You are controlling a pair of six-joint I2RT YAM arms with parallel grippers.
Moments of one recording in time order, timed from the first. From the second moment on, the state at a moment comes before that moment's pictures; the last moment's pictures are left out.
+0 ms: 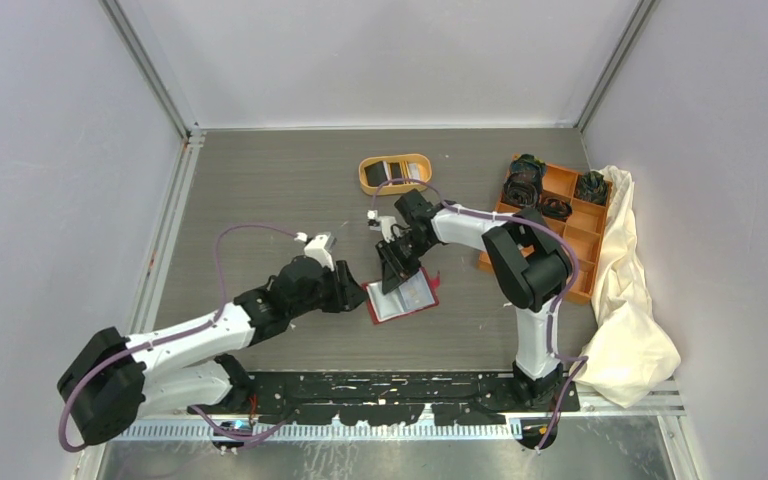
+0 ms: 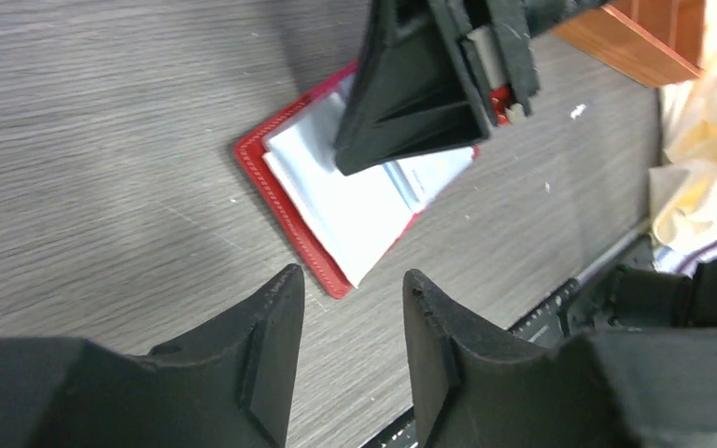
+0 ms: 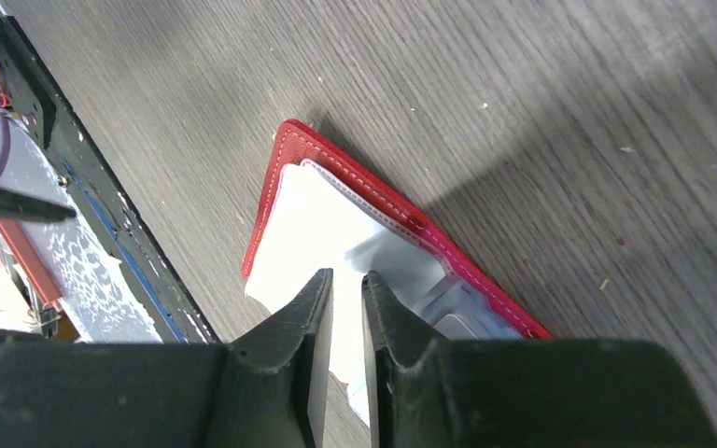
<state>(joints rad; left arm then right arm) -0.84 1.09 0.50 0.01 -0.05 -0.76 0.58 1.98 1.24 -0.54 -0.70 -0.02</state>
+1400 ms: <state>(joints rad) -0.84 1.57 0.55 0.35 0.15 -0.79 0.42 1.91 1.24 -0.82 -0.51 -0.15</state>
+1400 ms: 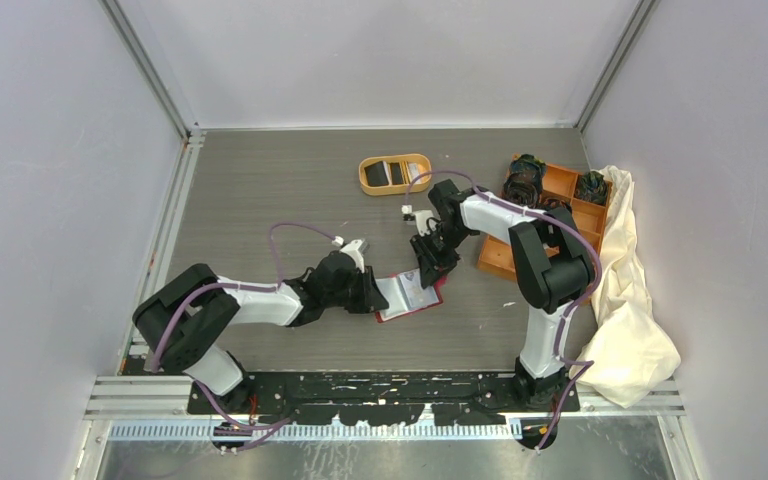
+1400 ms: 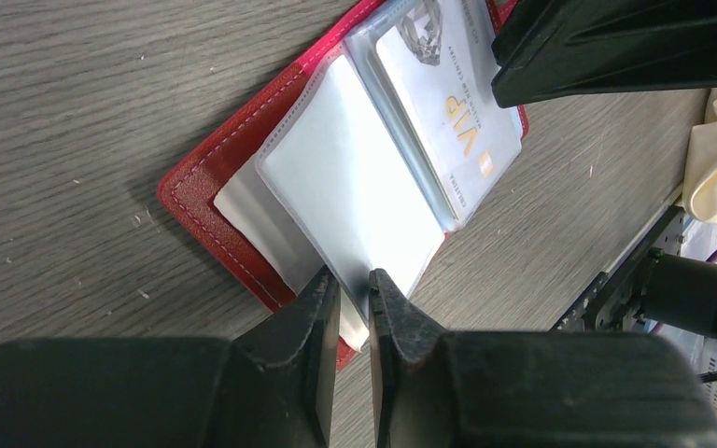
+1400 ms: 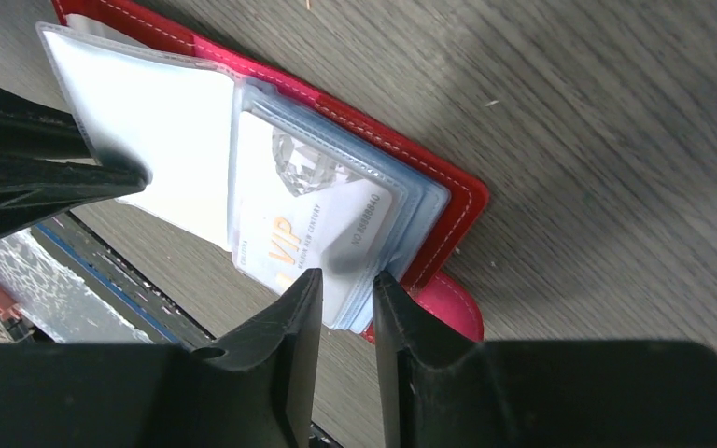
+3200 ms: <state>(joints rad) -0.81 1.54 0.42 0.64 0.28 -0.87 0.39 2.08 1.26 -0.82 -1.24 -0.04</state>
